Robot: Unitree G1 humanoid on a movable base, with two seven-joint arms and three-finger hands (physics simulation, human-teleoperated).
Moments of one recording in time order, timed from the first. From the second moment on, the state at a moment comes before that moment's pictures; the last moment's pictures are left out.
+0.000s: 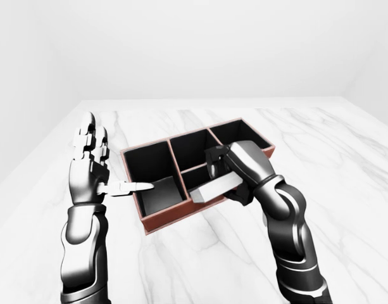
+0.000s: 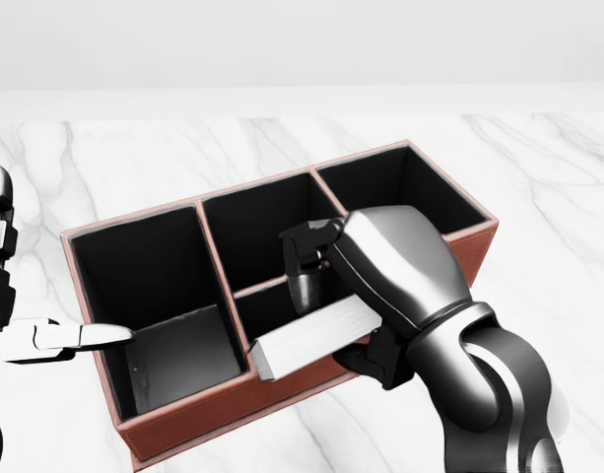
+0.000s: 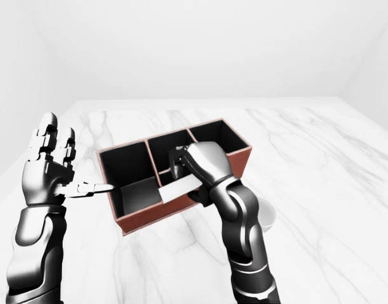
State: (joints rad) left arm -0.09 0.13 0.26 -0.40 -0.12 0.09 -0.10; right arm -0.27 -0.03 0.10 -0.44 -0.95 0.00 0.55
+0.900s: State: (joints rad) left arm -0.09 0.14 0.27 -0.39 -0.13 0.09 -0.10; right arm -0.52 -0.02 0.09 -0.15 -0.95 0.06 0.44
